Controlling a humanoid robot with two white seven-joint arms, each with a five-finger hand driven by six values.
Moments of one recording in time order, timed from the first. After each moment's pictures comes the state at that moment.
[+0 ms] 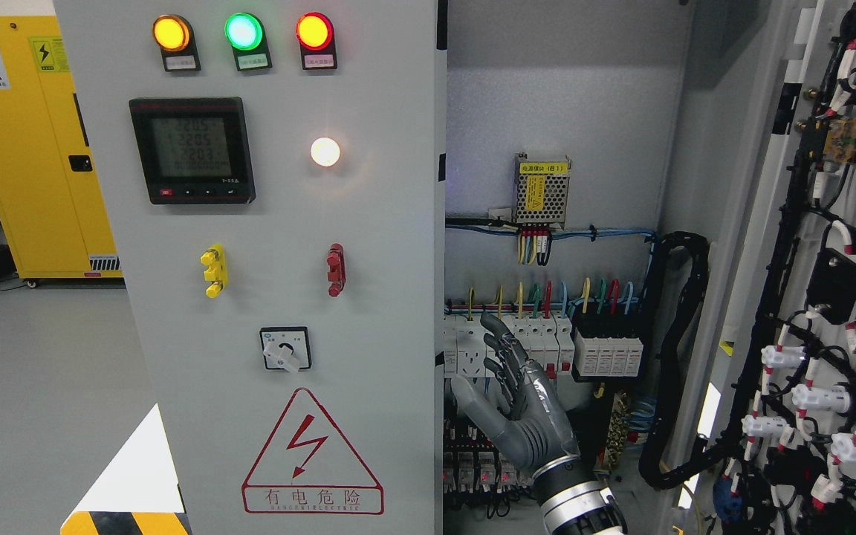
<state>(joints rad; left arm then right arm) 0.00 0.00 -0.11 0.00 0.32 -0.15 -0.23 -0.46 0.12 0.21 -1.66 -0.04 0.13 0.09</state>
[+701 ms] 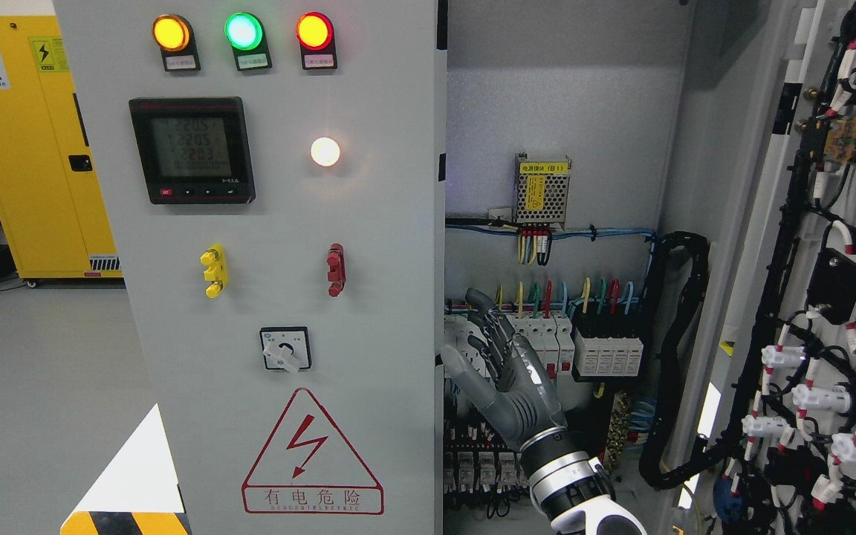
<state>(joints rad) 0.00 0.00 -0.11 0.00 0.32 -0.15 -0.23 -0.54 0.13 0.21 -1.62 -0.09 0.16 0.10</state>
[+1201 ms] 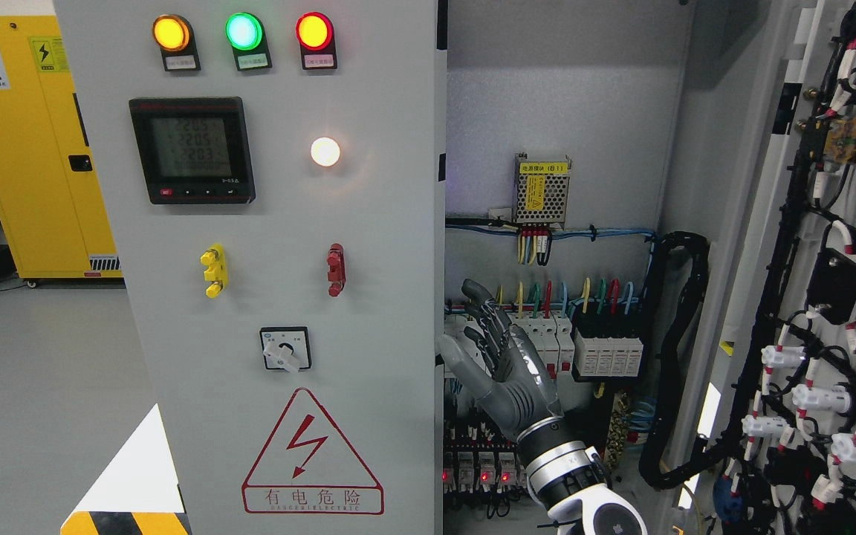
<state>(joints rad) 0.00 0.00 -0.11 0.00 0.32 -0.15 -0.23 -0.56 0.13 0.20 -1.61 -0.10 0.16 0.10</state>
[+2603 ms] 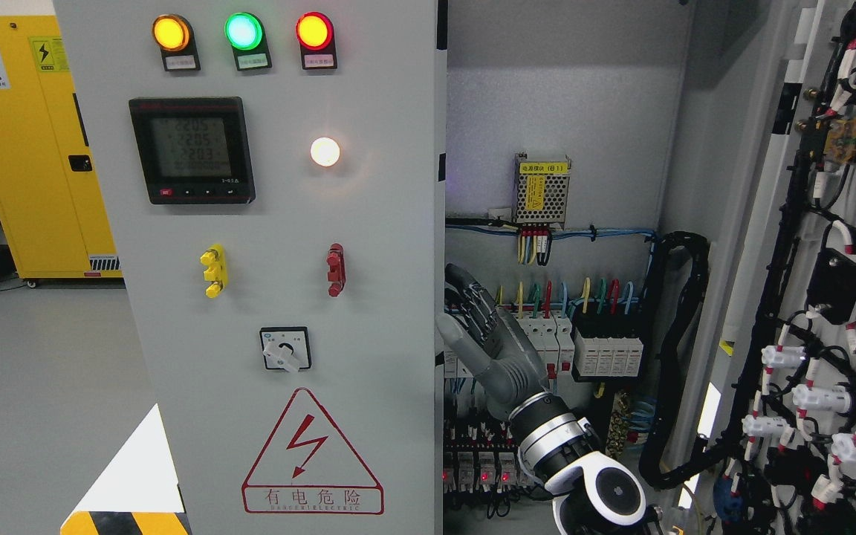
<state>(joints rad) 0.00 0.00 -0.11 0.00 0.32 -0.15 -0.23 -0.65 0.13 0.18 -1.49 -0.25 0.16 0.24</state>
